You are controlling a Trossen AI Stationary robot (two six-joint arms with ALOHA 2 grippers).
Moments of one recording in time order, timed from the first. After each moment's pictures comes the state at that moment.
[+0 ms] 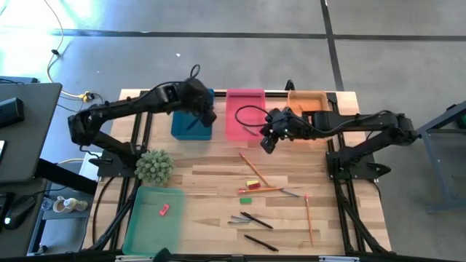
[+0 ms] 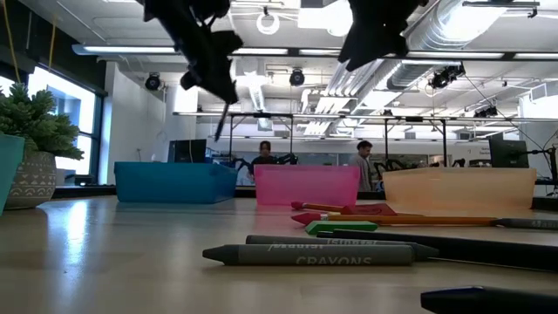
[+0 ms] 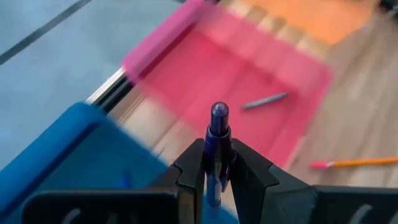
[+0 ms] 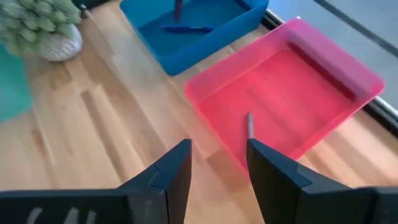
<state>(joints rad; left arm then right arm) 0.58 1.40 1.16 -0.58 -0.10 -0.15 -0.04 1.33 1.20 -0.68 0.33 0.43</state>
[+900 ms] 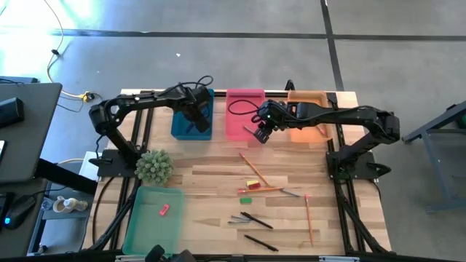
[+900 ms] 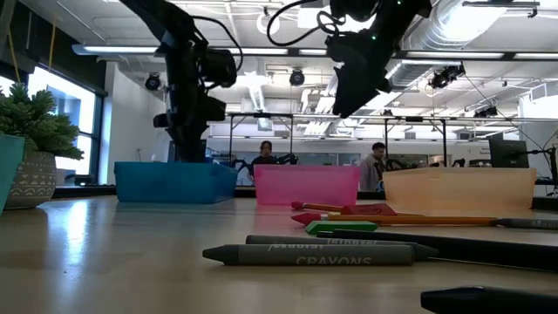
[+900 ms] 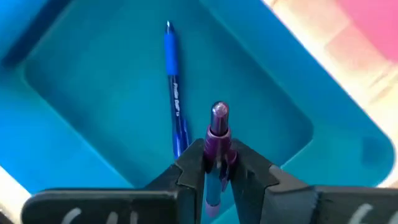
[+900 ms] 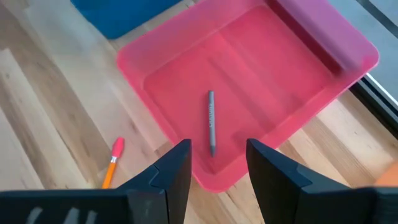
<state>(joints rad) 0.69 1.65 1.16 -0.88 -0.12 -0.21 -0.24 1.50 1.20 -0.67 0.23 0.31</state>
